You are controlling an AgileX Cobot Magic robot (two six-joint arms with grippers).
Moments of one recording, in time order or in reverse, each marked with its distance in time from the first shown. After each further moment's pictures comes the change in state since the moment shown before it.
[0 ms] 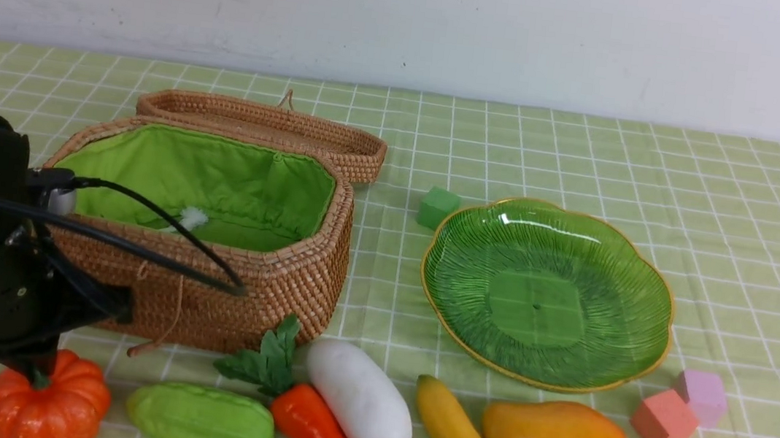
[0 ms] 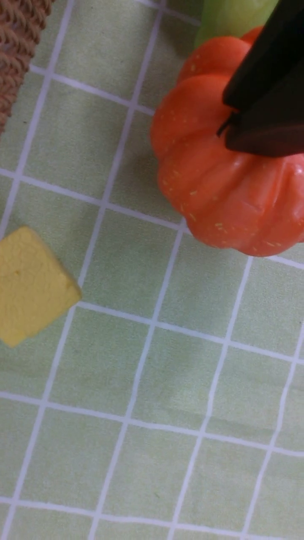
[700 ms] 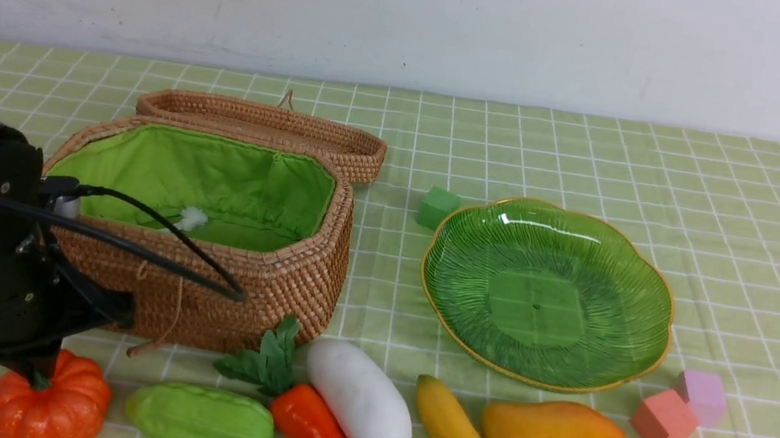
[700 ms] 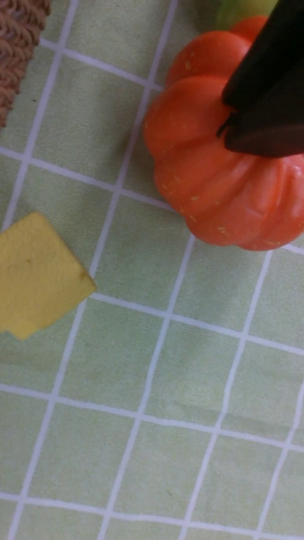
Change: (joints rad) right arm 0.000 0.000 0.000 0.000 0.000 0.000; left arm 0.000 0.042 0.002 0.027 -0.027 -0.023
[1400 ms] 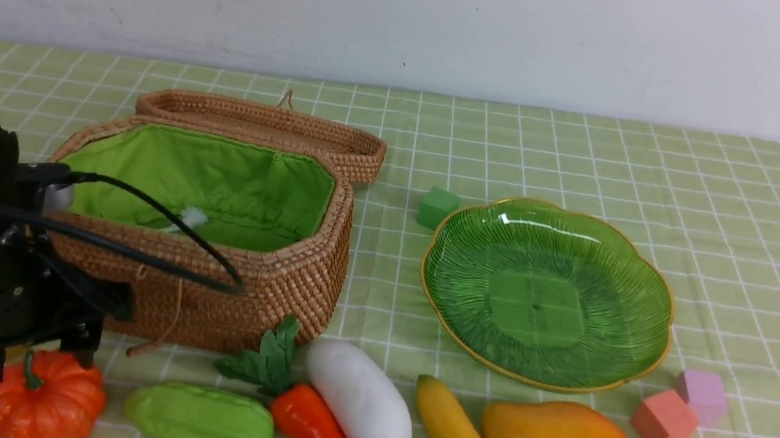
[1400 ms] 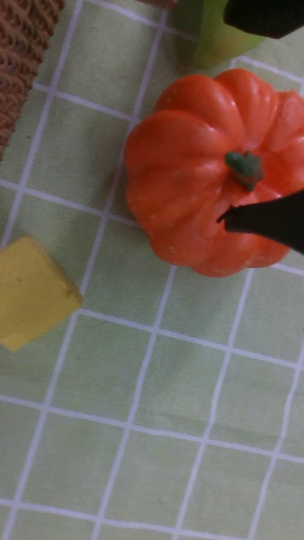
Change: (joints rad) right arm 0.000 0.000 0.000 0.000 0.000 0.000; left arm 0.000 -0.054 0.006 -0.030 0.005 0.037
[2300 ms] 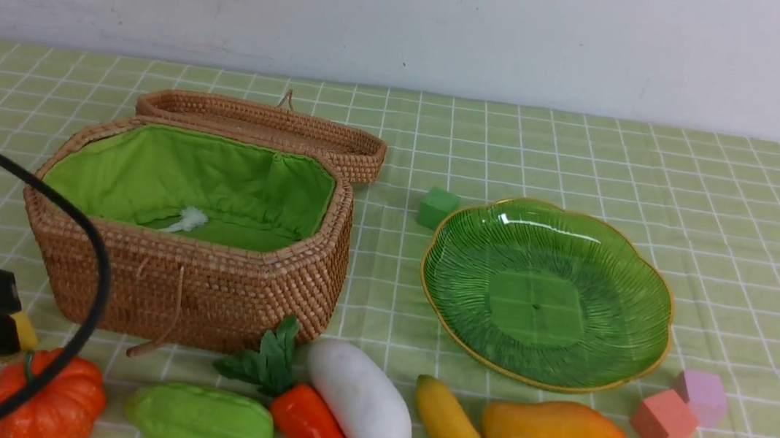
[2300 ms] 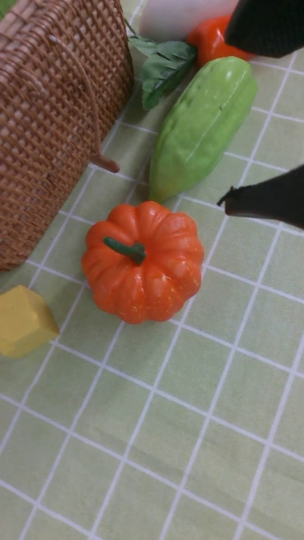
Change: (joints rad) right arm 0.000 0.000 0.000 0.000 0.000 0.000; left arm 0.000 -0.644 0.219 -0.128 -0.011 -0.121
